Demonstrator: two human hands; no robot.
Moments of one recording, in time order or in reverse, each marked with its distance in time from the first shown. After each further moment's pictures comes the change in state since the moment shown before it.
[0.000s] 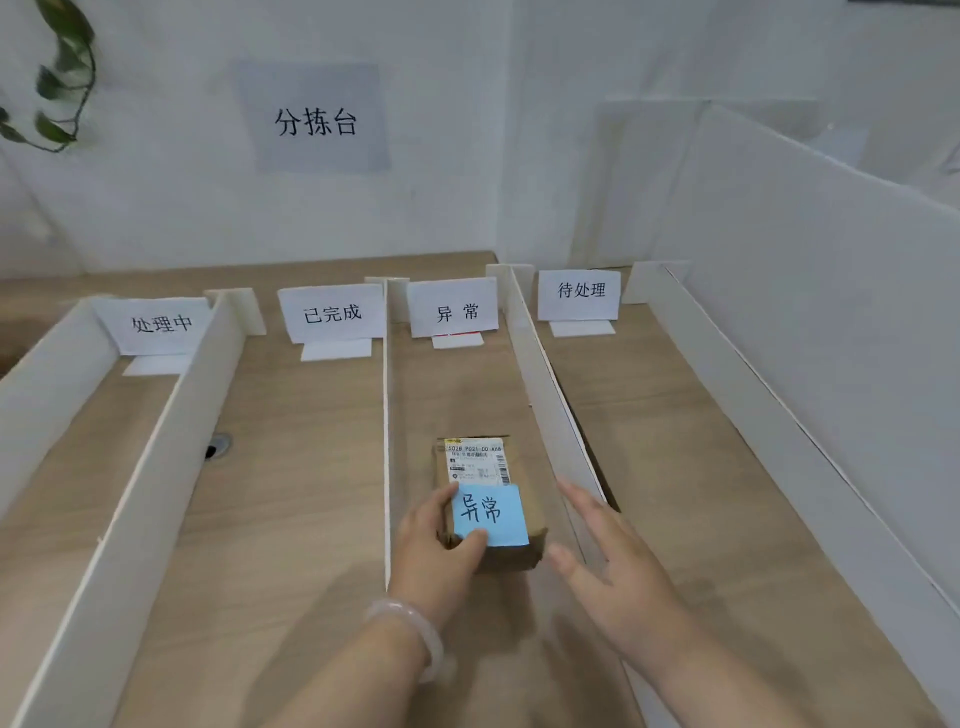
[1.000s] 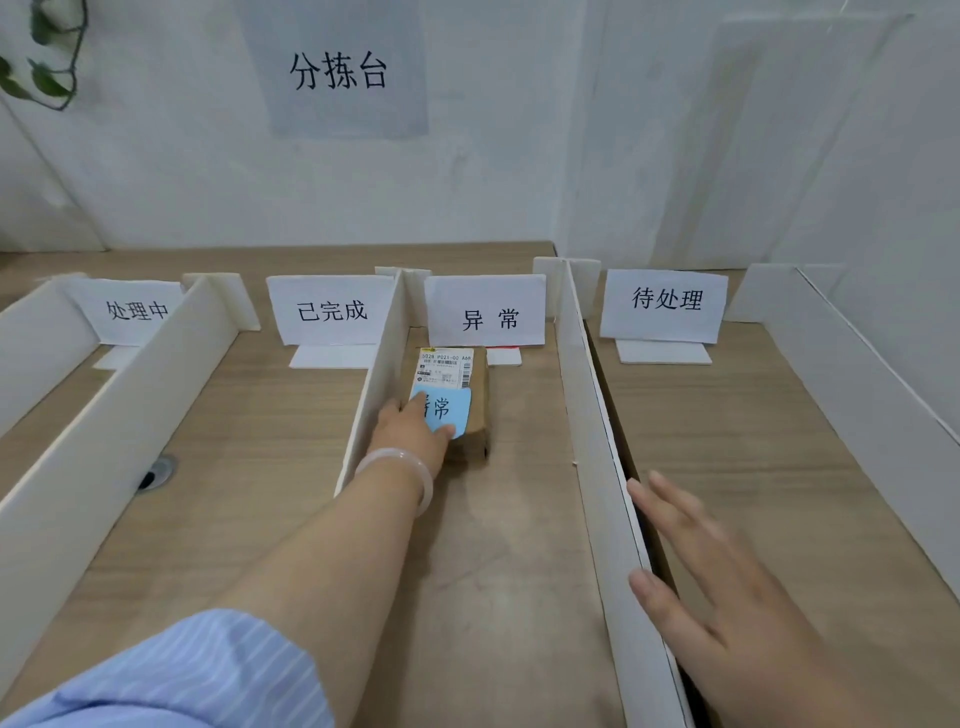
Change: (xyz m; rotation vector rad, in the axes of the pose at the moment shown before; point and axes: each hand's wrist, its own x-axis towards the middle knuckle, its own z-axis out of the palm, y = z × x) left_hand 0.281 0.013 0.024 0.628 0.152 -0.127; right_hand 0.171 0.088 -0.043 -0.290 -0.085 -0.242
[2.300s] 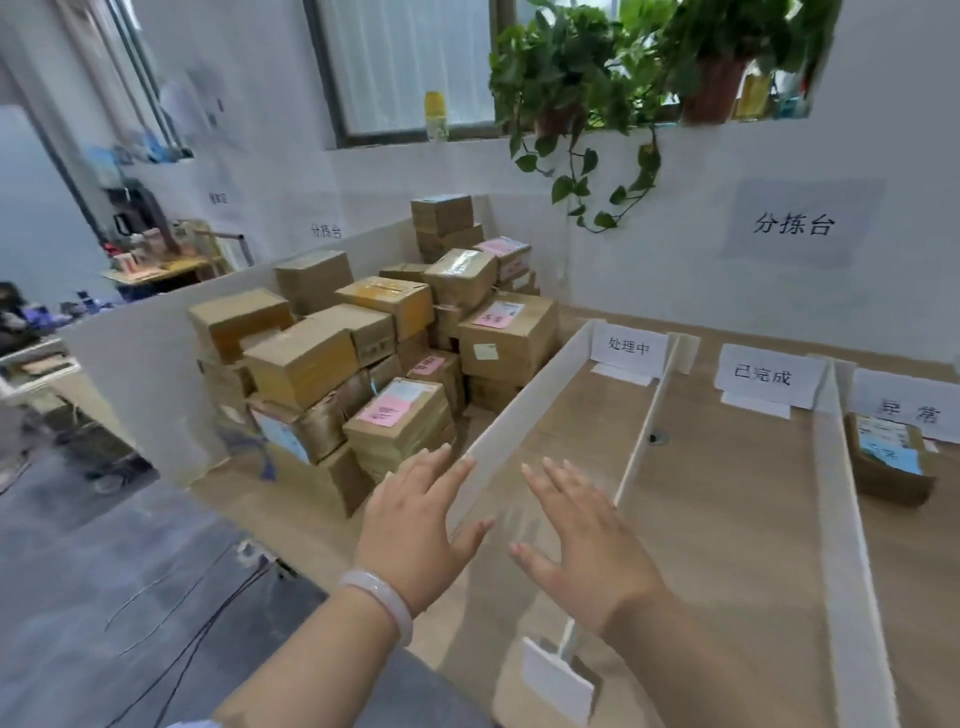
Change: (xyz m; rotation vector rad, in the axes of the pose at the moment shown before) left_hand -0.511 -0.422 -0.386 0.369 0.588 0.101; right_hand -0.214 -0.552 0.225 -0.145 -0.274 -0.575
